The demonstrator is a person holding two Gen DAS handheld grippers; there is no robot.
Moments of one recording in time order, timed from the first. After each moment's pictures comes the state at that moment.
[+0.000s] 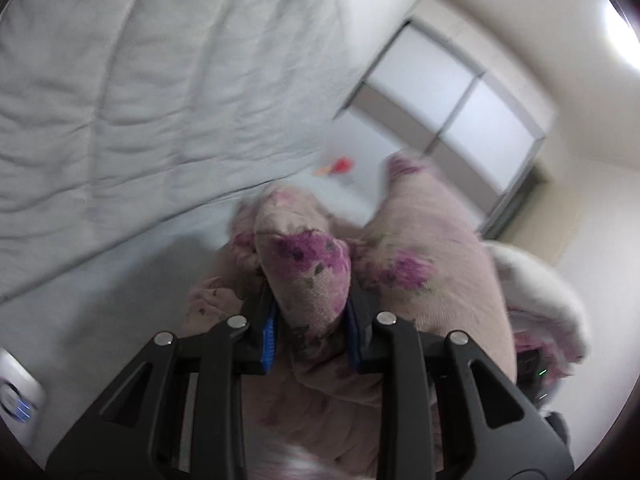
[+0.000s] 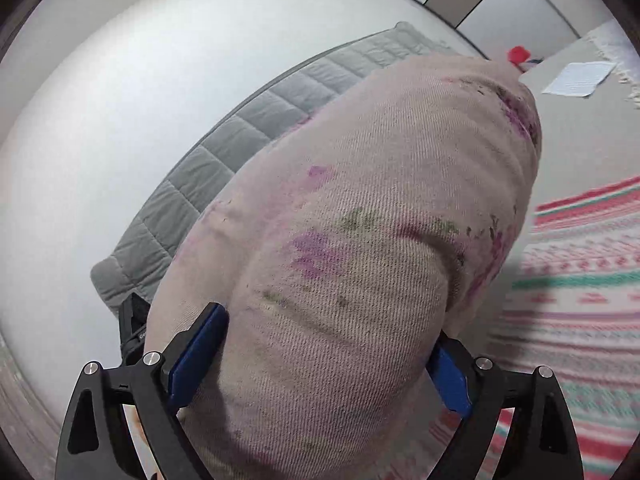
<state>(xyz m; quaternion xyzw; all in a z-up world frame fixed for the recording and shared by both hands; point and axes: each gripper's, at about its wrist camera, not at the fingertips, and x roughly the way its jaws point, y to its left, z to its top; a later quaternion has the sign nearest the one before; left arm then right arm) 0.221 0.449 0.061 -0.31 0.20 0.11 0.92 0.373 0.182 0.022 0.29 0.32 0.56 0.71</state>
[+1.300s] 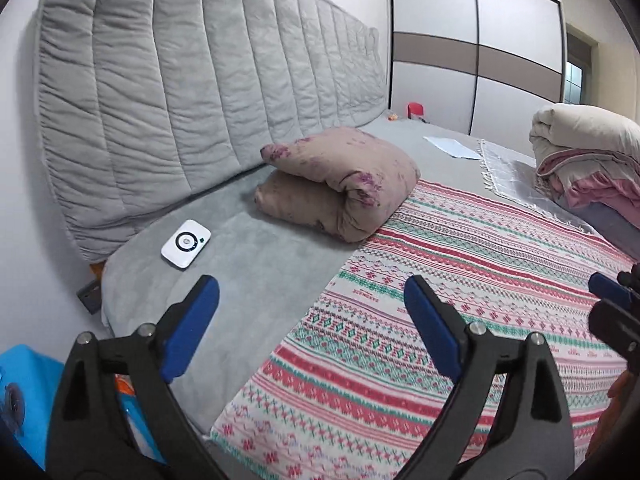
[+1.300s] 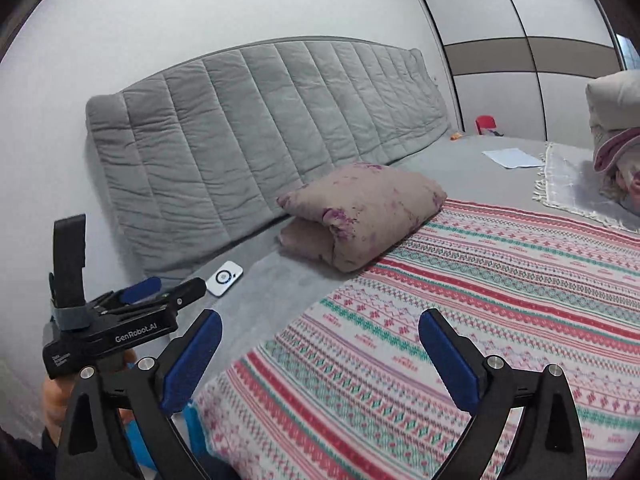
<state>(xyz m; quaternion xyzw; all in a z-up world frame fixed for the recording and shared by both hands) -0.022 0.187 0.053 -0.07 0.26 0.28 0.92 0.061 0.015 0.098 0.02 0.29 0.45 0.85</state>
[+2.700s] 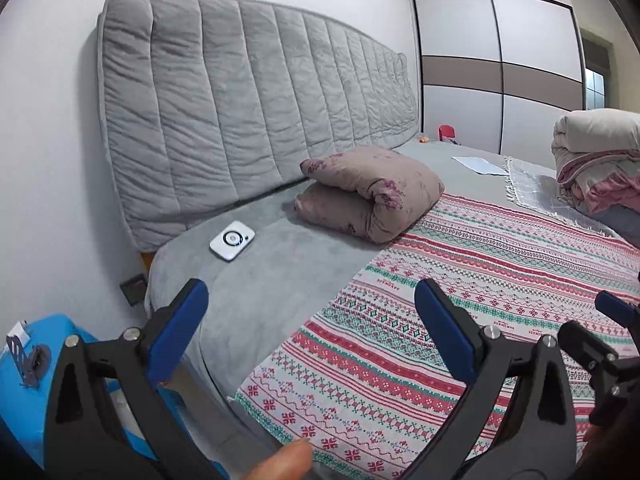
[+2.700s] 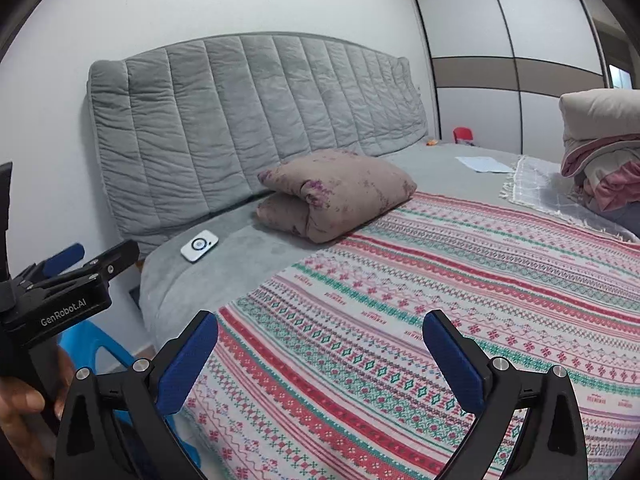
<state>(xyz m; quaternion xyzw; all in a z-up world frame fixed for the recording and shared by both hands) -0.078 0.140 0.046 -0.05 0.22 0.36 0.91 0.014 -0.009 0.065 -0.02 0.27 0.39 0.88</state>
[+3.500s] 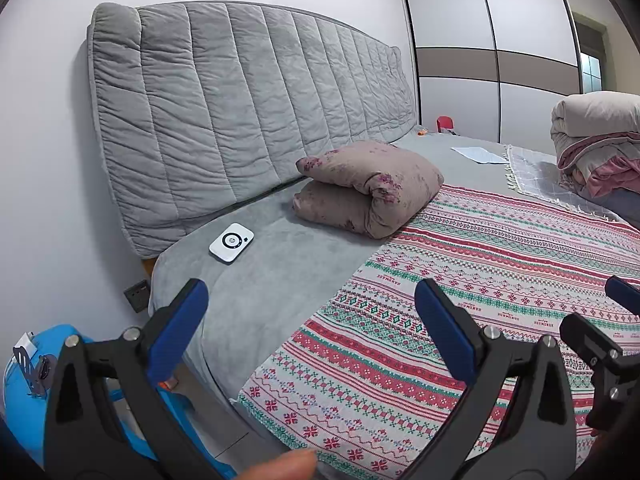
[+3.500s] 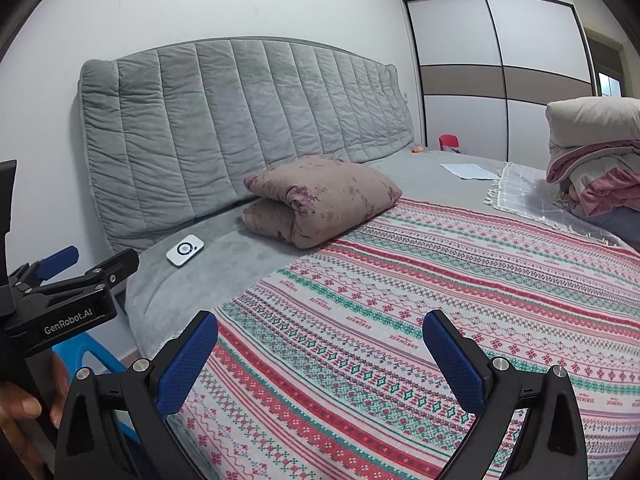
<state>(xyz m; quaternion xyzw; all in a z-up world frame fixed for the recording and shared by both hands) -0.069 0.131 0.044 -0.03 0.23 0.36 0.91 0.009 -0.007 0.066 -0.04 0.26 0.37 0.89</state>
